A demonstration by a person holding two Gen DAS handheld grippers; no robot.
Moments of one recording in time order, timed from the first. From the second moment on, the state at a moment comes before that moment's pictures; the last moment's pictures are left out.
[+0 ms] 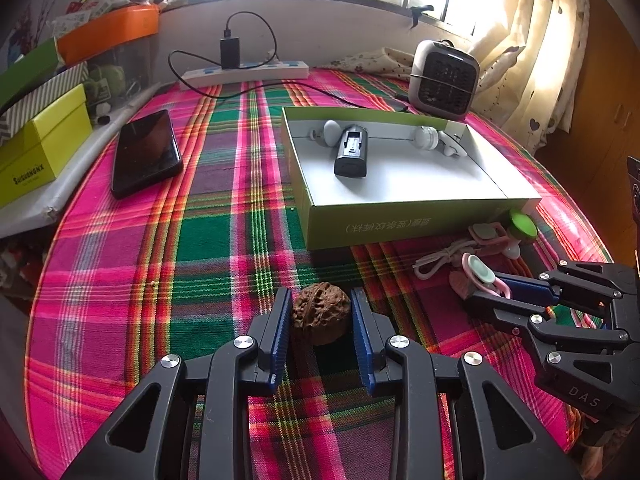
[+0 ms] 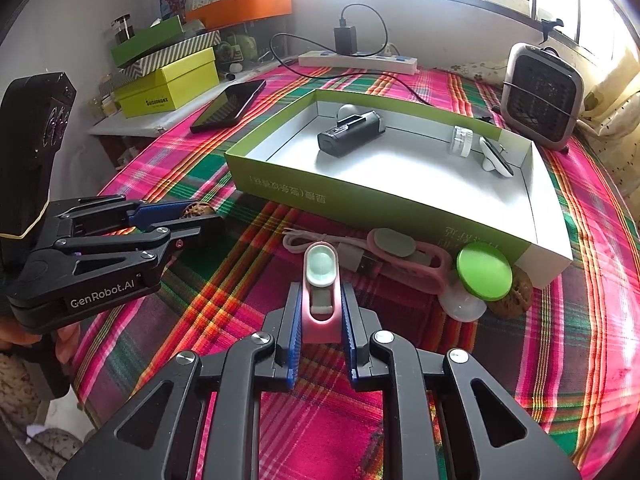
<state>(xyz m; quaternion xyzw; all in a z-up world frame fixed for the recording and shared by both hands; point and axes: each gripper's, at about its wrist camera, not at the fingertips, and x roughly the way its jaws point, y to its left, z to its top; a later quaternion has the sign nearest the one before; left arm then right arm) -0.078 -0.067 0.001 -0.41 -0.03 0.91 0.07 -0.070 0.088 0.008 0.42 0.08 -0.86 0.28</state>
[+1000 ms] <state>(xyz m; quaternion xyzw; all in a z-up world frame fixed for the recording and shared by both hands) -0.073 -0.065 0.028 -0.39 -0.03 0.92 0.07 -0.065 0.102 0.029 0.40 0.05 -0.87 0.29</state>
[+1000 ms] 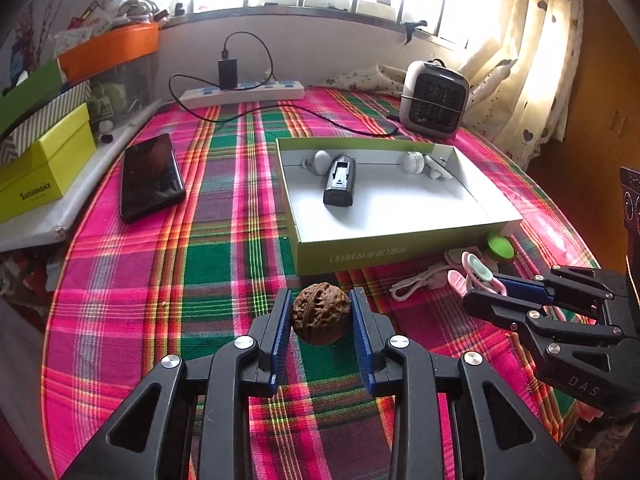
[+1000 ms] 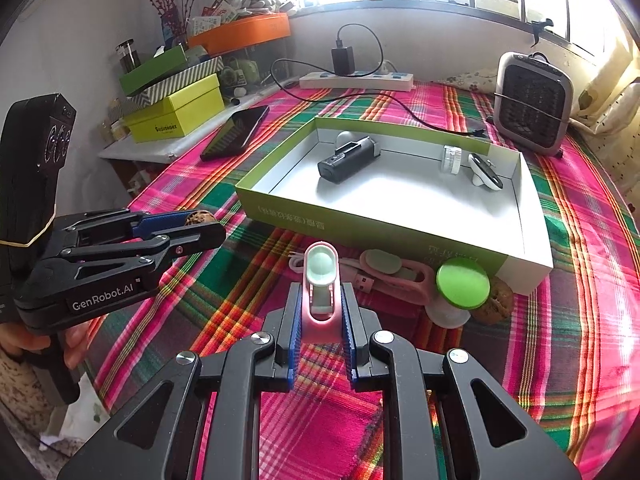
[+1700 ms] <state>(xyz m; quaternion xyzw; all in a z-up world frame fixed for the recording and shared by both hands) -0.106 -0.056 0.046 -0.39 -0.02 0.92 0.08 -0.107 0.103 0.050 0.39 0.06 -0.88 0.27</state>
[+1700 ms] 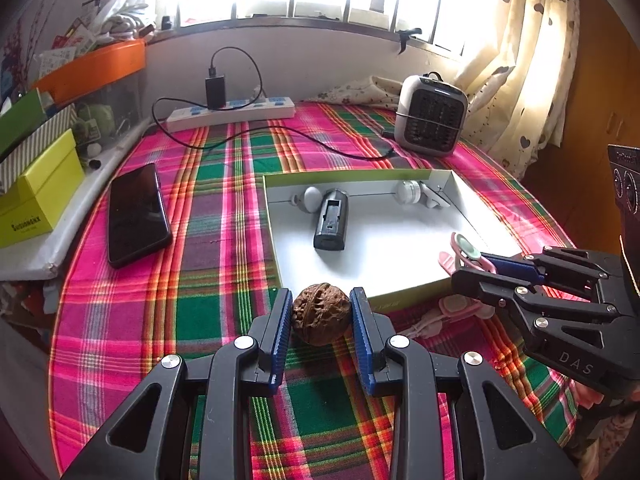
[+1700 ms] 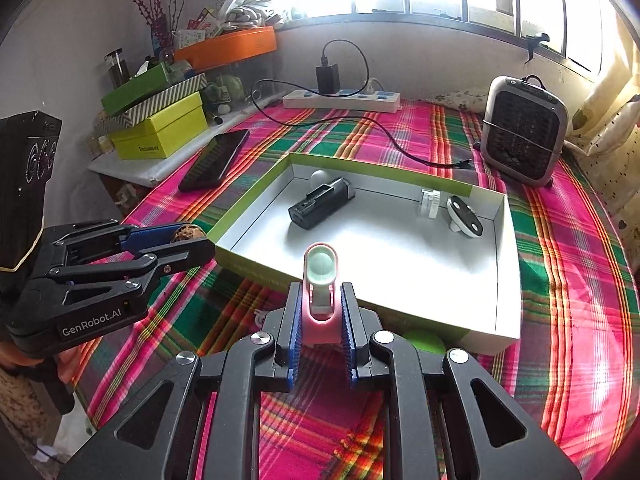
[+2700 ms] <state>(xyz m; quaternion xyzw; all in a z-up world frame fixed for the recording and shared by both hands) -0.162 -0.046 0.029 -0.41 -0.03 0.91 0.09 -0.202 0.098 0.039 0.42 0.06 -0.87 0.25</state>
